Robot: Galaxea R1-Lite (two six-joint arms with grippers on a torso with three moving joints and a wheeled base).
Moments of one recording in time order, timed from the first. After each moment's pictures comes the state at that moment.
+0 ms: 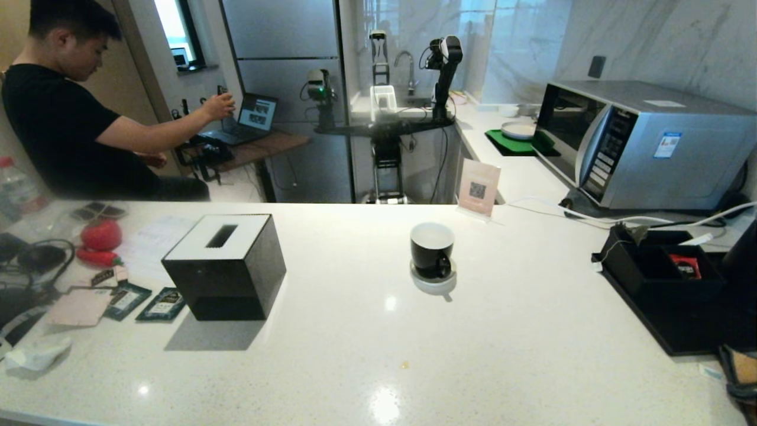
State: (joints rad) left arm 0.00 0.00 0.00 0.00 0.02 -0.04; right arm -1.00 2.52 -1.89 -0.48 0.74 -0.19
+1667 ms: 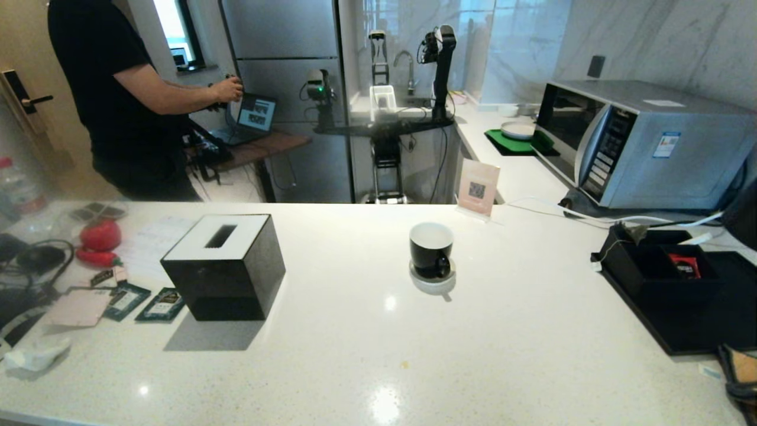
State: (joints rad) left arm 0.00 0.00 0.00 0.00 0.02 -0.04; right arm -0.93 2.11 -1.53 -0.80 0.74 0.13
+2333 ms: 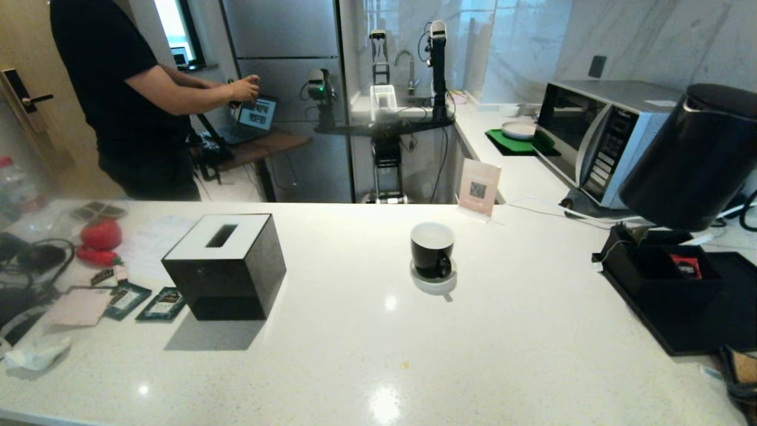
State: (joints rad) left arm 0.00 0.00 0.00 0.00 0.02 -0.04; right arm -0.60 1.95 -1.44 -0.72 0.71 0.12
